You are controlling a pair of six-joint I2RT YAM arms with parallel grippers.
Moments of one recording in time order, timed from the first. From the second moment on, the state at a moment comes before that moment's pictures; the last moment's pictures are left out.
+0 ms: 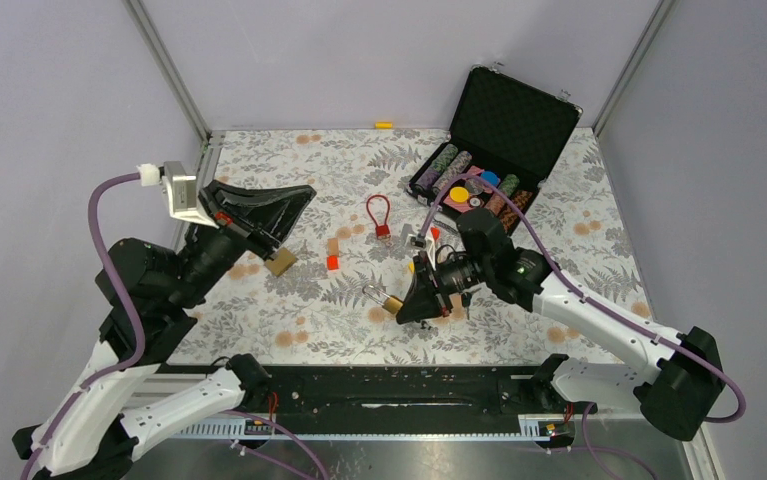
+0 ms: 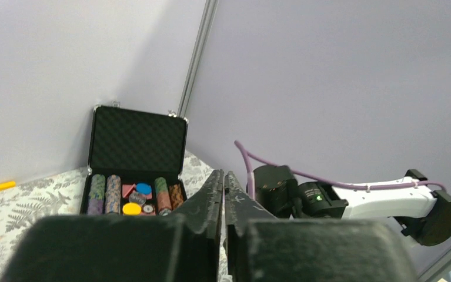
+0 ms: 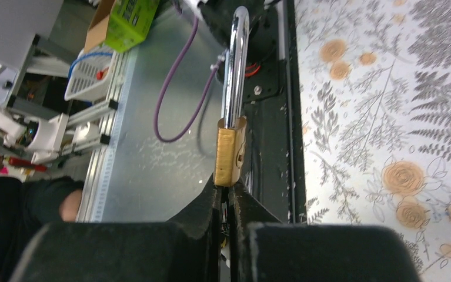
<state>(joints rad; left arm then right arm) -0.80 0.70 1.22 -0.16 0.04 -0.36 0.78 1.14 0.86 -0.21 -1.00 0.19</state>
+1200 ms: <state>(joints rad) -0.80 0.79 0.77 0.27 0.34 -0.83 0.78 1.14 0.78 0.68 -0.80 0.98</state>
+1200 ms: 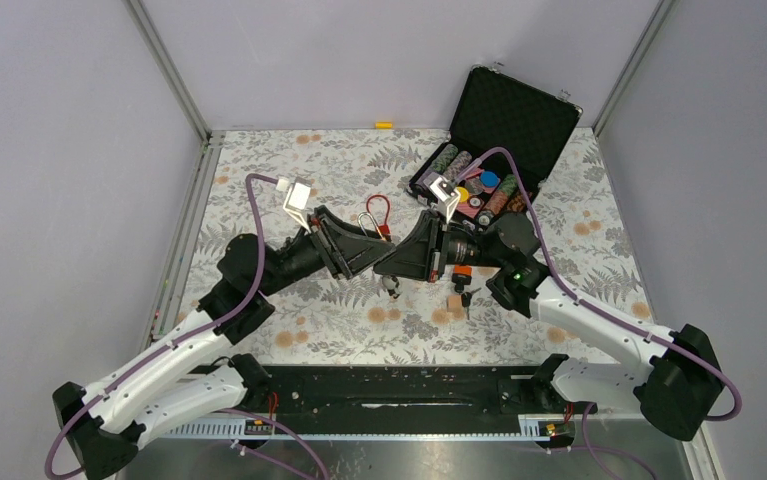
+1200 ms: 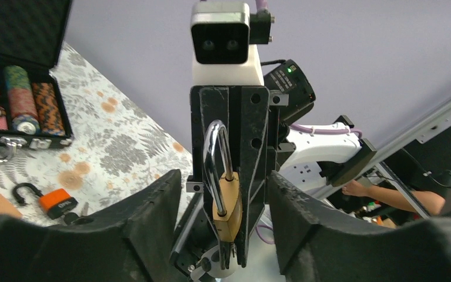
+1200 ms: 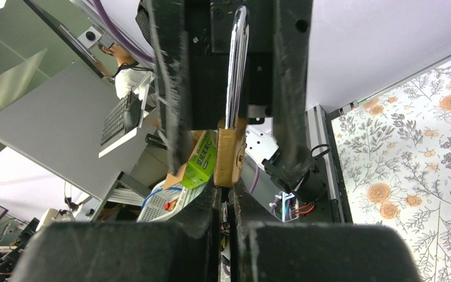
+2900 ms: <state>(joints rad) -0.78 0.81 0.88 0.13 0.35 -0.67 0.78 1.14 0.82 0.61 -0.72 0.84</state>
